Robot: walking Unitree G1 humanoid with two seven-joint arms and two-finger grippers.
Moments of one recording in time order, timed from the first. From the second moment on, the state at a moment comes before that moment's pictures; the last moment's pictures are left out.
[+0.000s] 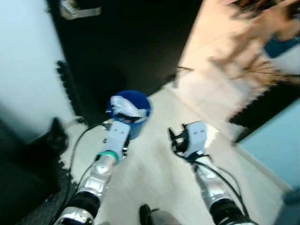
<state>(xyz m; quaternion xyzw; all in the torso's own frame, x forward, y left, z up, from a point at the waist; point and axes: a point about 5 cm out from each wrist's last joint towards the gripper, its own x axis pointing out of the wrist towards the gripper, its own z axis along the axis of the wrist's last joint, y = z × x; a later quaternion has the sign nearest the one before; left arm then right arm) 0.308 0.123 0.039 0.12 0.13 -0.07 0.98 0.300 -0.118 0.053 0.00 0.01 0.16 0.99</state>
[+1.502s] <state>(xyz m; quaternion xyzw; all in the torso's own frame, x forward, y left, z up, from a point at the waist) 0.309 0.121 0.037 0.12 0.14 -0.09 0.98 0.301 -0.115 0.051 0.00 0.02 0.16 0.99</state>
